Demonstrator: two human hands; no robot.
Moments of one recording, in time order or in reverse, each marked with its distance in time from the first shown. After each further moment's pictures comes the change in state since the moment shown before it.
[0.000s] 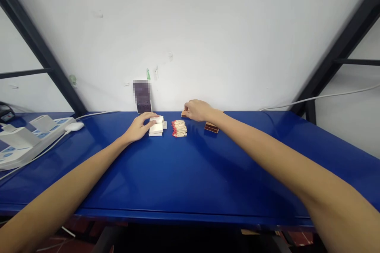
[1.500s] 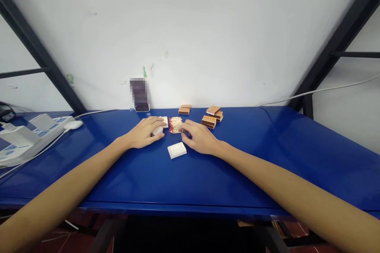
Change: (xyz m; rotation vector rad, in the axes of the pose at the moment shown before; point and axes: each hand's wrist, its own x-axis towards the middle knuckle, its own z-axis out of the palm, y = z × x) left_hand -0.010 0.051 0.002 0.394 -0.351 0.197; right_hand -0.096 -0.049 0.043 0.484 0.336 -0.224
